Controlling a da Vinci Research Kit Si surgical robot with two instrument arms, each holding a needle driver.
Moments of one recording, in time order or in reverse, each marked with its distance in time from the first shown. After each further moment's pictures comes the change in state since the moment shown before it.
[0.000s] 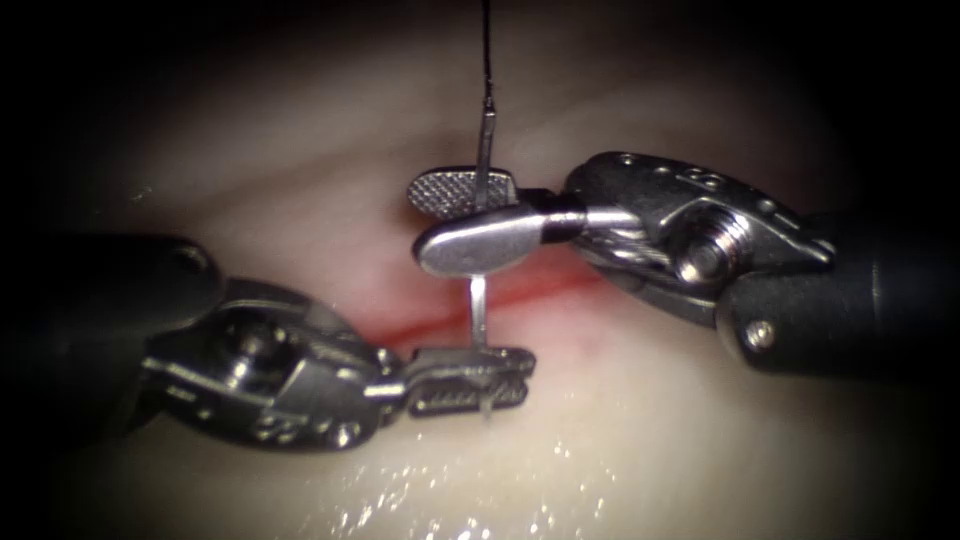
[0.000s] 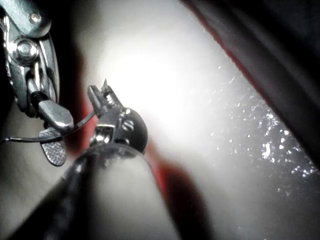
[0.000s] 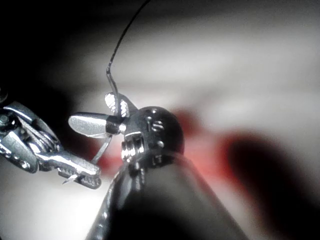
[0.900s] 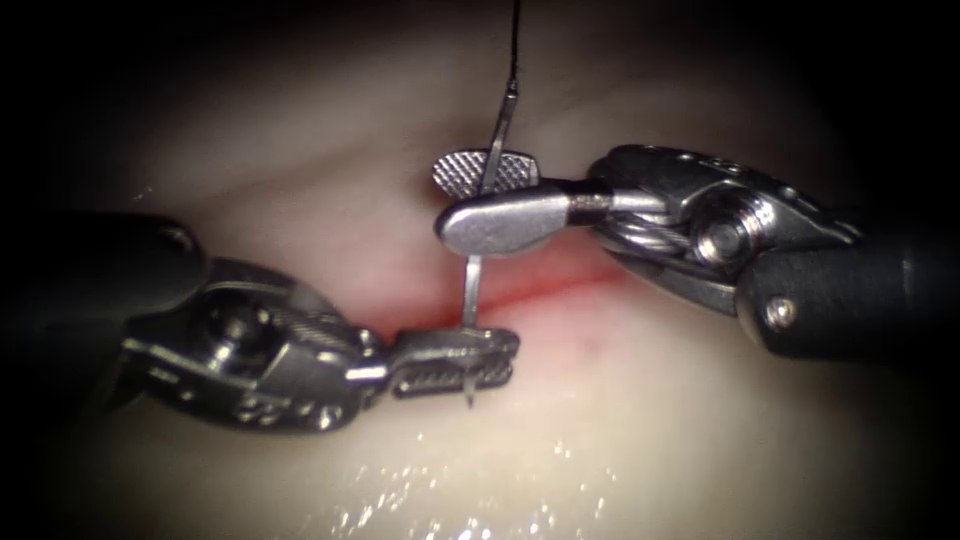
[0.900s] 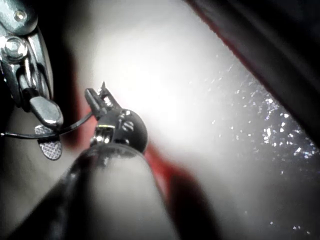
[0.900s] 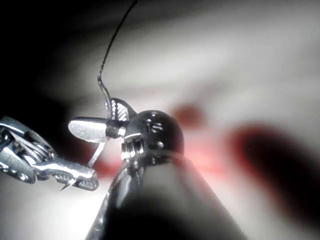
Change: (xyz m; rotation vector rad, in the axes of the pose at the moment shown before) right arm 0.000 0.000 -0.001 -0.019 0.015 0.173; left arm 0.000 0.000 -0.001 0.027 -0.006 0.079
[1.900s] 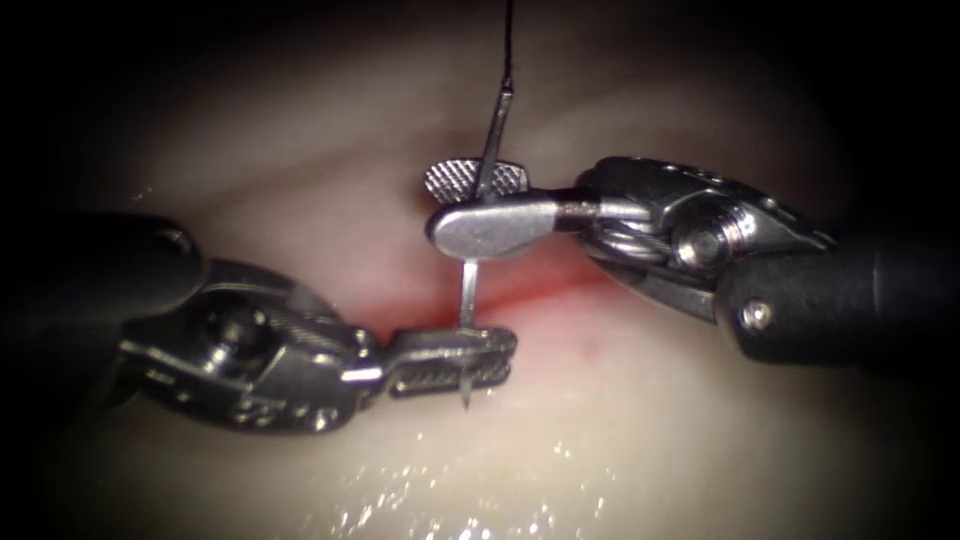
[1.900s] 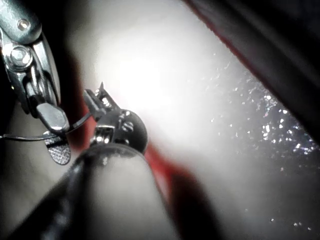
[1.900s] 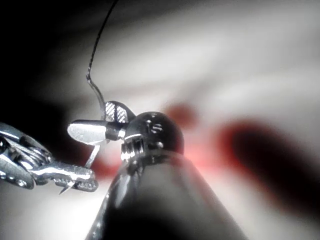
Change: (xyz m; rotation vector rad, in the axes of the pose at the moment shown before) right arm -0.001 0.001 0.001 0.032 0.030 0.060; left arm 0.000 0.000 0.000 0.015 0.014 0.012
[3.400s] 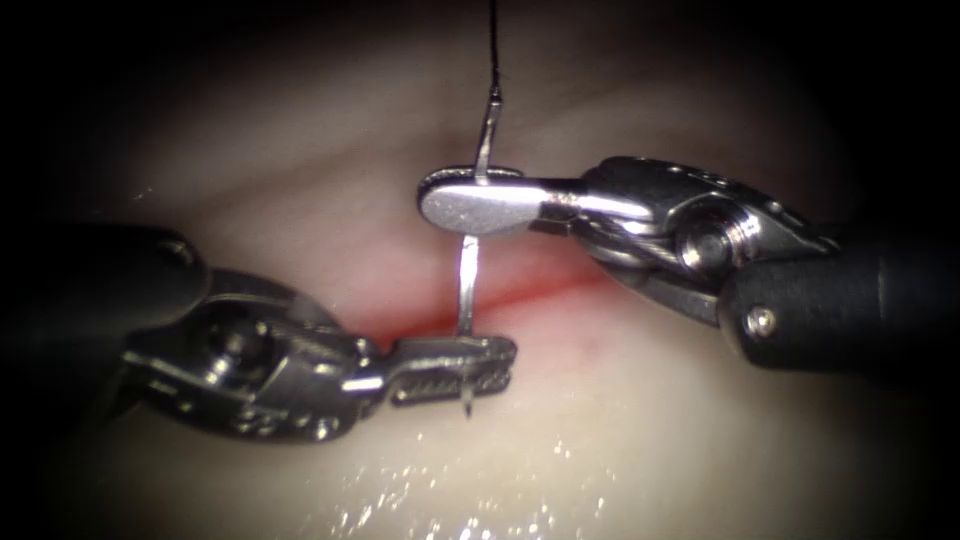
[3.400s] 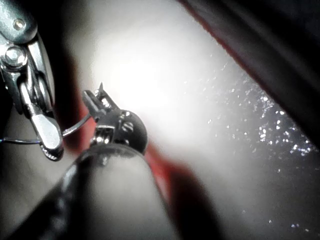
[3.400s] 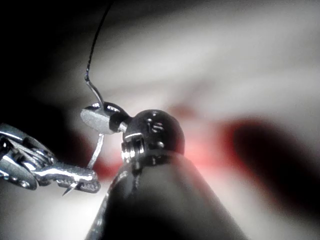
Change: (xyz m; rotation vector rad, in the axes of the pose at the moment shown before) right arm 0.001 0.000 0.000 -0.065 0.046 -0.113; left arm 0.000 0.000 0.000 0.001 0.001 0.002
